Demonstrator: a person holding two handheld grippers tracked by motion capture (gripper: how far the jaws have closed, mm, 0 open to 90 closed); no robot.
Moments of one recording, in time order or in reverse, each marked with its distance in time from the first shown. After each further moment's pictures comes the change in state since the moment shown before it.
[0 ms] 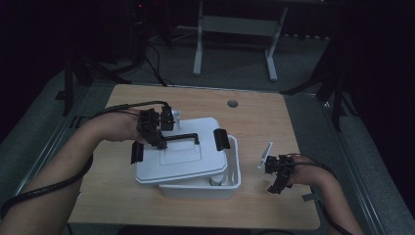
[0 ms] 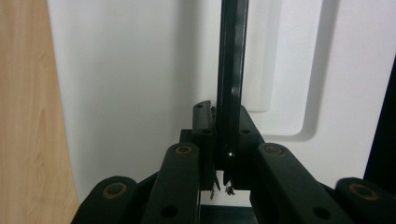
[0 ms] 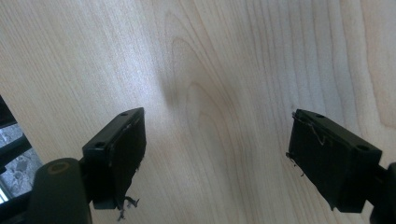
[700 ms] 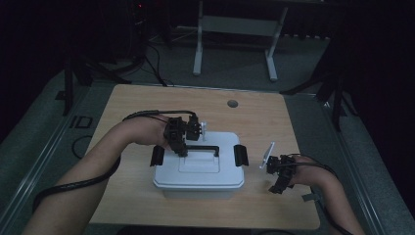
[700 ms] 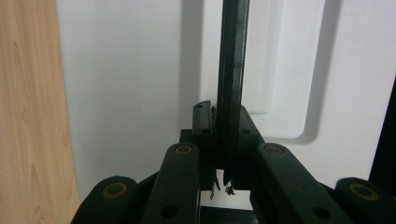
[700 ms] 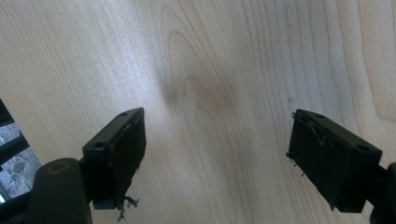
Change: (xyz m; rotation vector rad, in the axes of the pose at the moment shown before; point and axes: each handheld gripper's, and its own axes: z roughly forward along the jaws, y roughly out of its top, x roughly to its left) left arm -0.012 0.055 0.029 0.047 -0.047 0.108; right arm 0.000 -0.005 -0.001 -0.005 -0.009 0.007
